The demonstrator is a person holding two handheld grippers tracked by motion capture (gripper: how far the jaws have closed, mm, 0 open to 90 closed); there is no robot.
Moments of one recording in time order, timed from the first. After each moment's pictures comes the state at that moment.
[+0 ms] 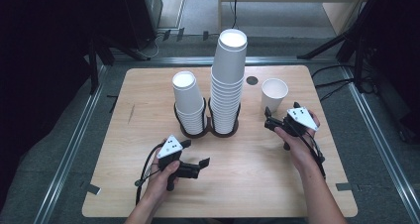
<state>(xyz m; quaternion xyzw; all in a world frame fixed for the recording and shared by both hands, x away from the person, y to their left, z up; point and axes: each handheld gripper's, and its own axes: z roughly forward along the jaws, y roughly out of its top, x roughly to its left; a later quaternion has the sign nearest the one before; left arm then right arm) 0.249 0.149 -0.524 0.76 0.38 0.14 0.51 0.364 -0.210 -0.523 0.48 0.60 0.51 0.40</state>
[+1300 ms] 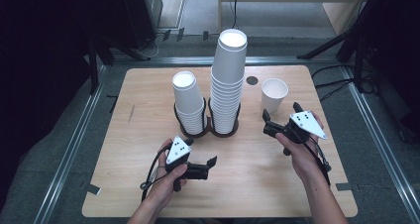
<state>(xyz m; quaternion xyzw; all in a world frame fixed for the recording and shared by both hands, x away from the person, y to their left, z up) 0.238 0.127 -0.503 0.73 0.40 0.18 0.52 0.320 -0.198 -0.475 0.45 0.59 0.55 0.38</state>
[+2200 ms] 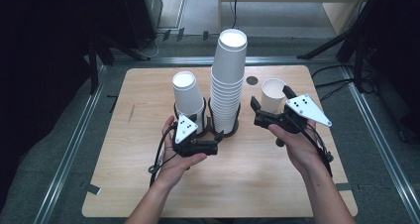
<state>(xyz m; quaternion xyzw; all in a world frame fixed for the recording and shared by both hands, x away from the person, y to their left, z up) 0.276 0.102 -0.460 0.70 0.40 0.26 0.54 0.303 -0.164 -0.394 0.40 0.60 0.61 0.34</state>
